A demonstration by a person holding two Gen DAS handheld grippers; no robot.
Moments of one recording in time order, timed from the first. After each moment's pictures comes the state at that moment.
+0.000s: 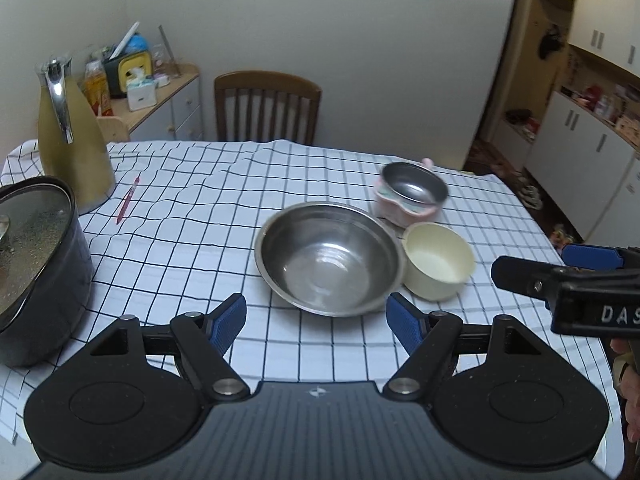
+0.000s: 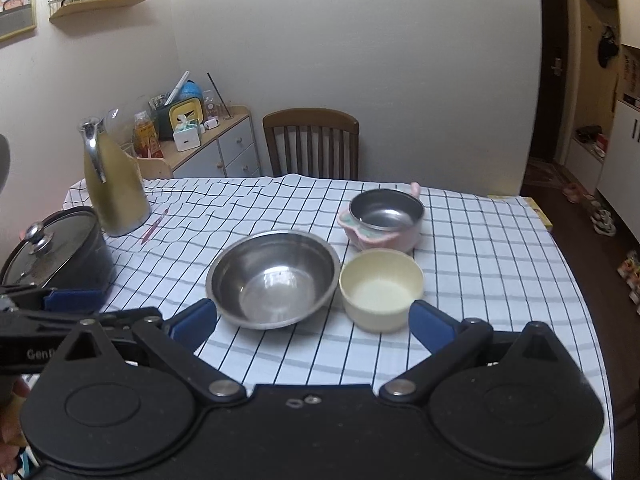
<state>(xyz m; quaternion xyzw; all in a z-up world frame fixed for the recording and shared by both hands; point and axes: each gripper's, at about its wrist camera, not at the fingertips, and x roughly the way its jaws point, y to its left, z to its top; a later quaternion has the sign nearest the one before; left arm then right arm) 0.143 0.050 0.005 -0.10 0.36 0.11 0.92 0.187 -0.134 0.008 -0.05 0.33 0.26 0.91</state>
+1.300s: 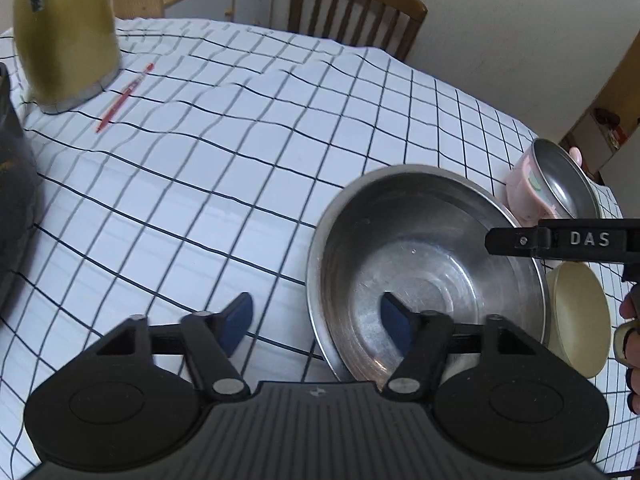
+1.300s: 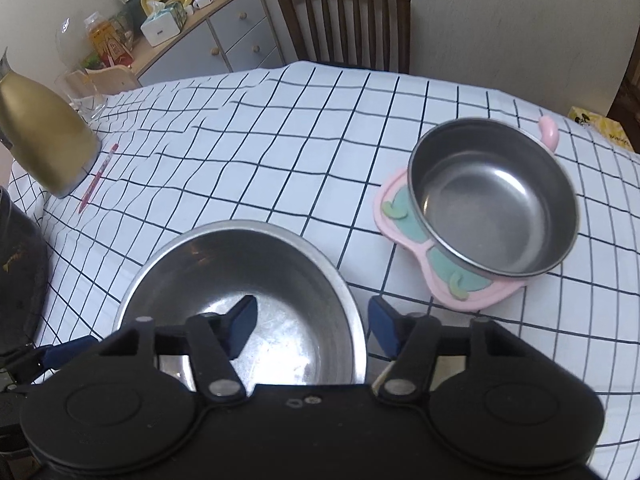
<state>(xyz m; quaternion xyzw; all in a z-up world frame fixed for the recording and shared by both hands) 0.285 0.131 -0.107 -0.20 0.47 0.19 0.84 0.406 -0.018 -0.103 -0.08 0.52 0.31 0.79</state>
